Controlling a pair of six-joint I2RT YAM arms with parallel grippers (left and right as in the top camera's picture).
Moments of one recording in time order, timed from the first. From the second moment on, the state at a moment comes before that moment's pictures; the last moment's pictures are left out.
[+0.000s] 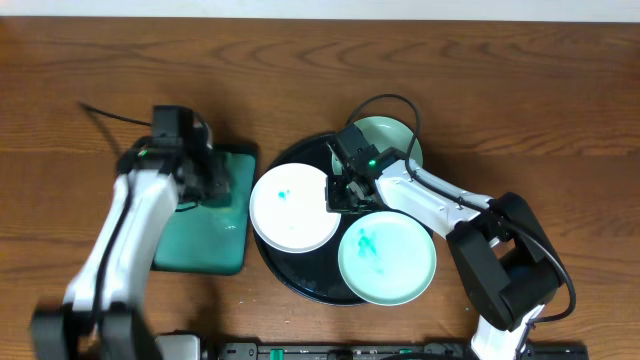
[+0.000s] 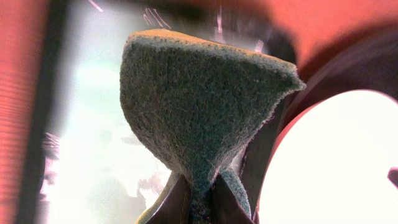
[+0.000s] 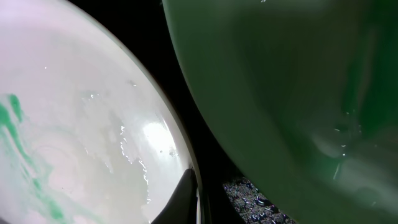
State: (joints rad) left arm 0.00 1.45 1.01 -0.78 0.11 -0.19; right arm 0.62 1.94 1.18 -0.56 -0.21 0.62
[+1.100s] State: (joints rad) left arm 0.00 1.24 1.01 -0.93 -0.06 -0.31; right arm 0.62 1.94 1.18 -0.56 -0.21 0.62
